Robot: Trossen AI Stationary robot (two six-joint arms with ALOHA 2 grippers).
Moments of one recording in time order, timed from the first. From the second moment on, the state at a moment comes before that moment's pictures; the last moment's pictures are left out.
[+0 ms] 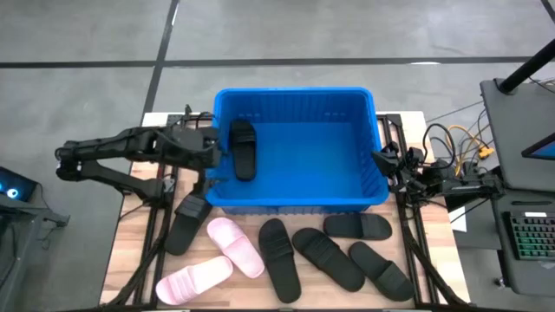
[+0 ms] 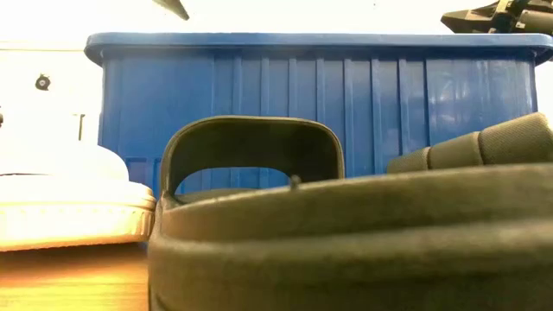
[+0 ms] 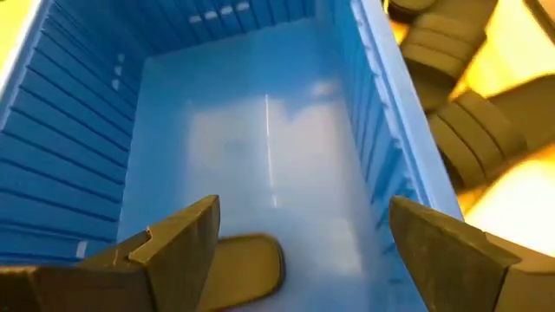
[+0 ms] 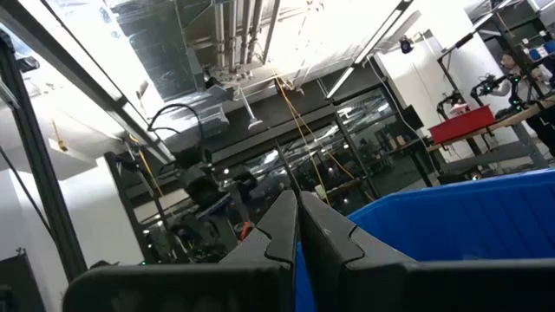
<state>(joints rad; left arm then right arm) 0.01 1.03 1.28 -0.97 -0.09 0.22 0.06 0.02 0.03 0.48 0.37 0.29</state>
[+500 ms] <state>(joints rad) -0.12 1.09 1.37 -1.45 -0.09 -0.07 0.06 0.02 0.03 0.47 0.37 0.29</state>
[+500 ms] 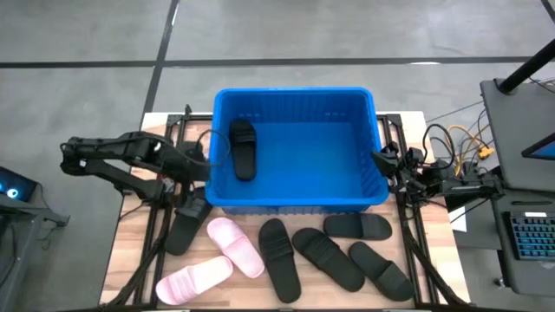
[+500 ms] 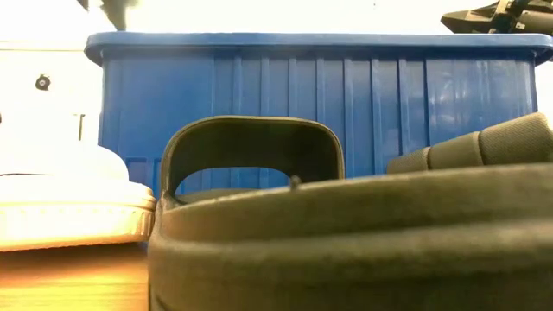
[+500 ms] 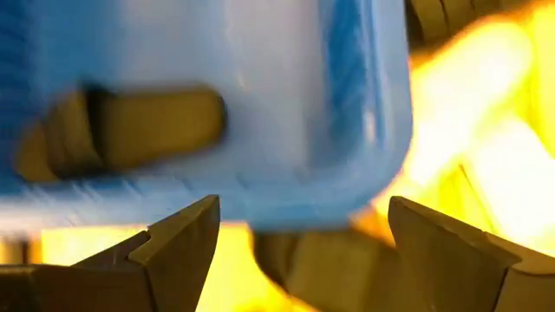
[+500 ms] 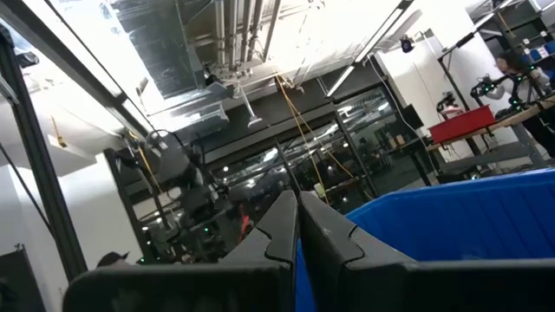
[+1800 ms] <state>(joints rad) -0.52 1.16 0.90 -1.41 -0.13 -0.73 0.06 0.02 0.03 0.46 0.37 0.28</state>
